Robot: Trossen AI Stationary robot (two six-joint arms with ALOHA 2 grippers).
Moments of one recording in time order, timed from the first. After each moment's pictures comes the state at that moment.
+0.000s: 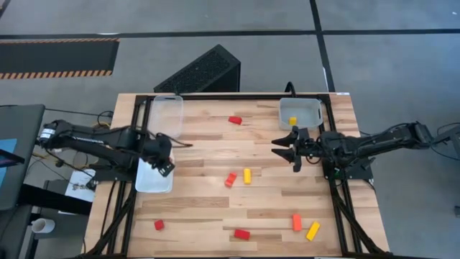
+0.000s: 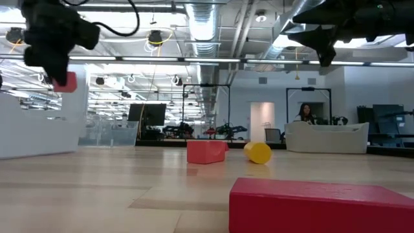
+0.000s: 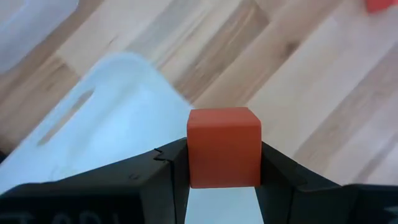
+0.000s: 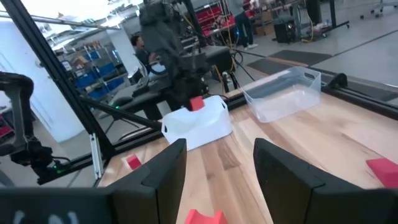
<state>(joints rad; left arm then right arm) -0.11 0.94 0.78 -1.11 -0.08 -0.91 0.08 0.71 0.30 0.41 0.21 0.35</state>
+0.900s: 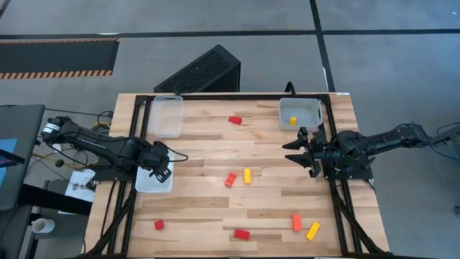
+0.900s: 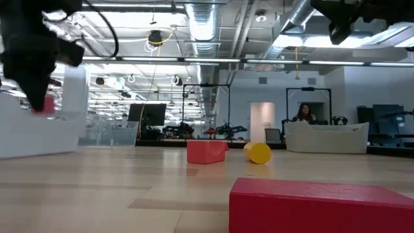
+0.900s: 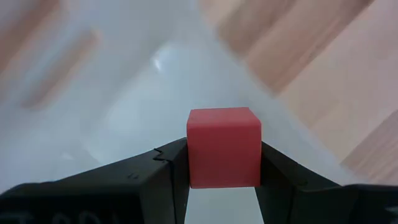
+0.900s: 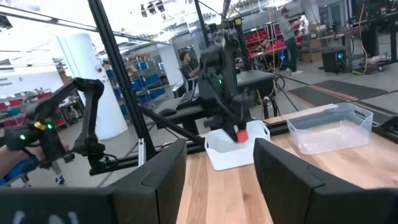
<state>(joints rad) -0.24 0.93 0.60 -1.06 -0.12 -1.03 0.19 0.48 0.30 0.33 0.14 0.25</state>
